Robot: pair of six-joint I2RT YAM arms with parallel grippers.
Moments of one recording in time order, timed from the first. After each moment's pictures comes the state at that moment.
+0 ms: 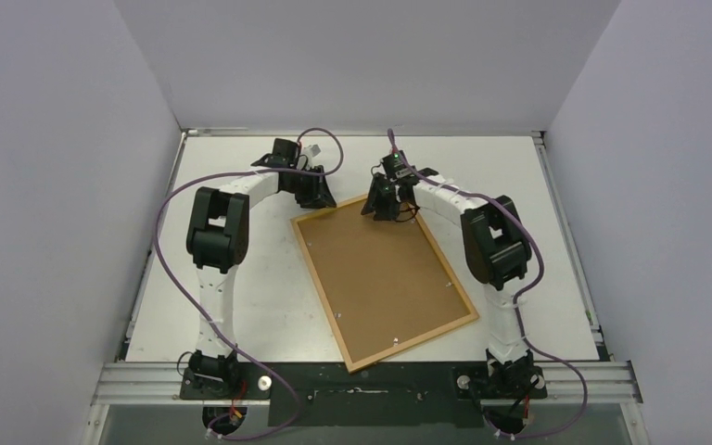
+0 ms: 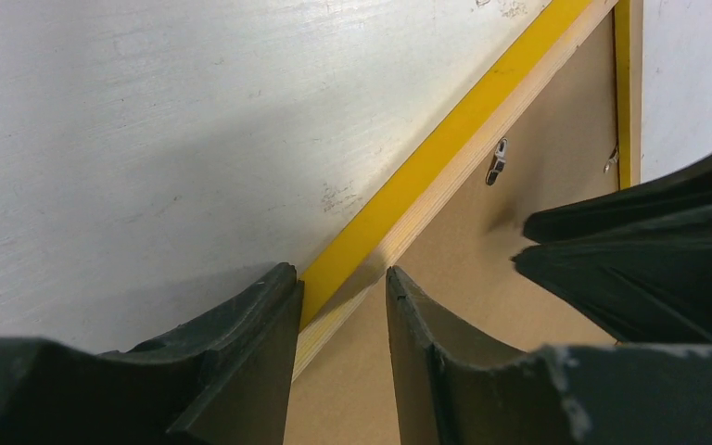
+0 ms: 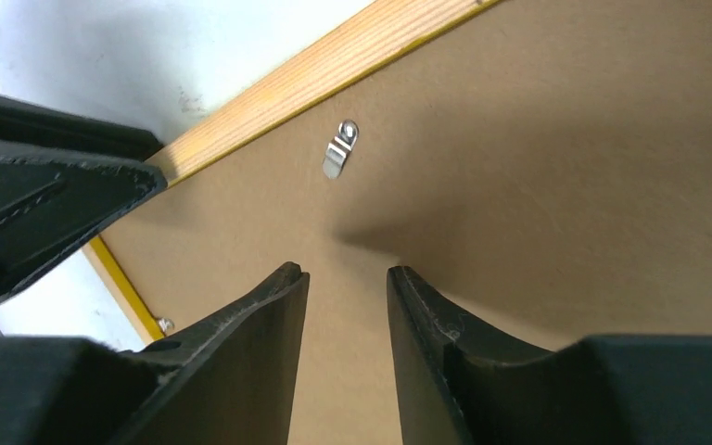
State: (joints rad) left arm -0.25 2.26 1.67 -0.40 0.56 -0.36; right arm 0.47 2.10 1.58 -0.45 -0.16 0.72
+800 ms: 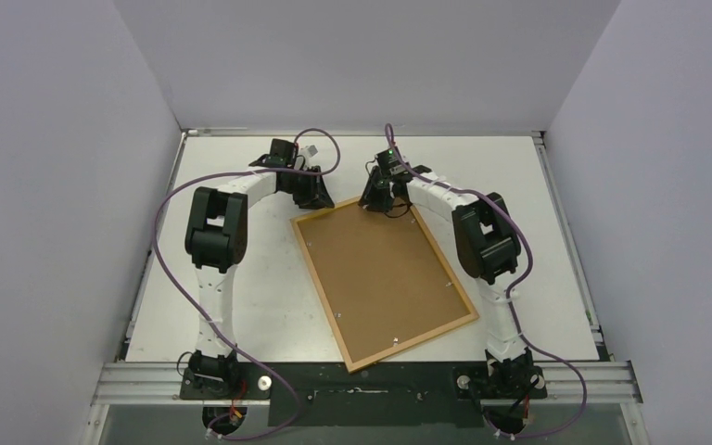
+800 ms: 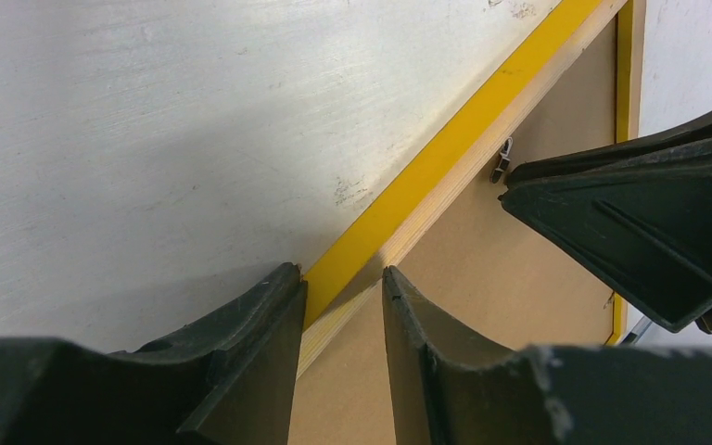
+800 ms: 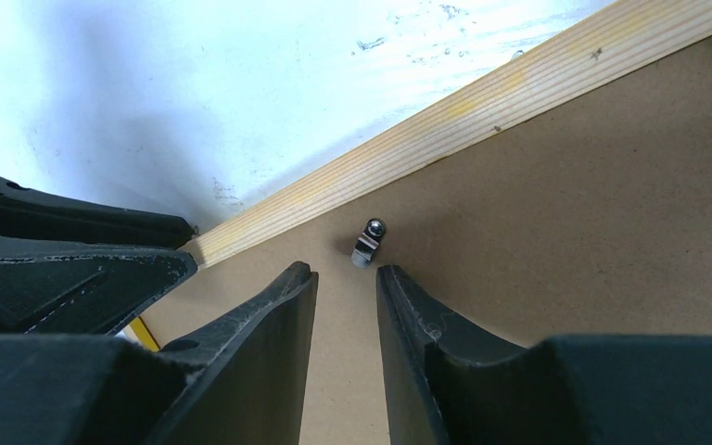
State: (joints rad) left arm -0.23 2.26 1.67 -0.41 0.57 -0.38; right arm 0.49 2.22 1.70 -0.40 -0.11 0.80
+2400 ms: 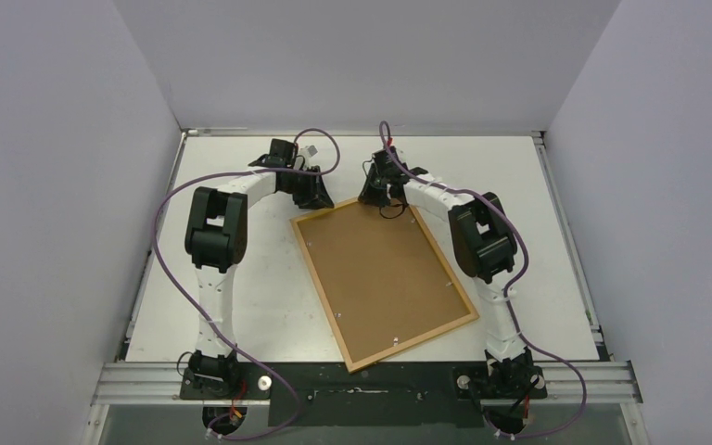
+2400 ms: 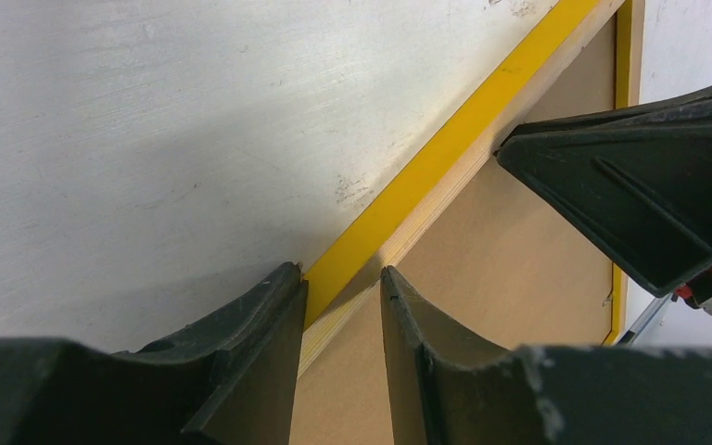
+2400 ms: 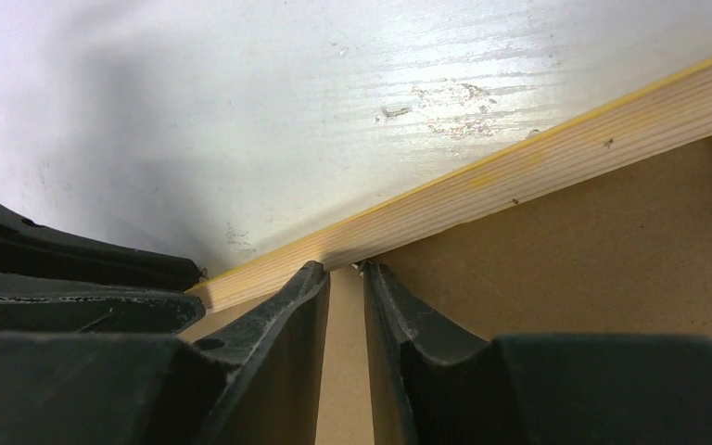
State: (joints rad) left arm -0.23 2.26 1.67 -0.41 0.57 -0.38; right arm 0.50 2.24 1.70 -0.30 -0.04 0.77
